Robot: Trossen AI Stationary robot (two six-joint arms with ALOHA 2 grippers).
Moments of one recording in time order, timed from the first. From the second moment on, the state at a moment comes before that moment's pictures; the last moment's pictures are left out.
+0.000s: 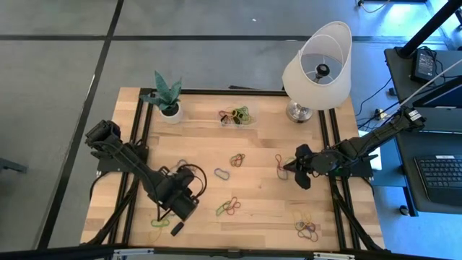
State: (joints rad) left arm -0.64 1.68 1.41 -1.33 -0.28 -1.50; right arm 0.47 0.79 0.45 -0.35 0.37 0.80
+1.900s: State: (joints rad) left arm -0.80 0.97 0.66 -0.78 -0.51 -0.78; right arm 0.46 2.23 1.76 -0.80 0.11 0.29
